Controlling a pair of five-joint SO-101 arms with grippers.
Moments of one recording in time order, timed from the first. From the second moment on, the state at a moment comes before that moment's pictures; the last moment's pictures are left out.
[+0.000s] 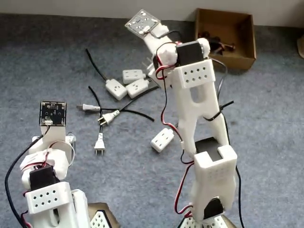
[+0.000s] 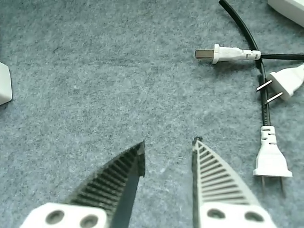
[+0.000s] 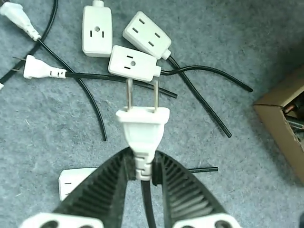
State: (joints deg) left arm -25.2 -75.6 75.0 57.4 -14.2; right arm -23.1 24.2 -55.1 99.7 33.5
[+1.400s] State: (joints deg) left arm -12.5 -75.6 73.9 62.5 -15.8; right arm -16.6 -27.3 -5.4 92.4 28.7
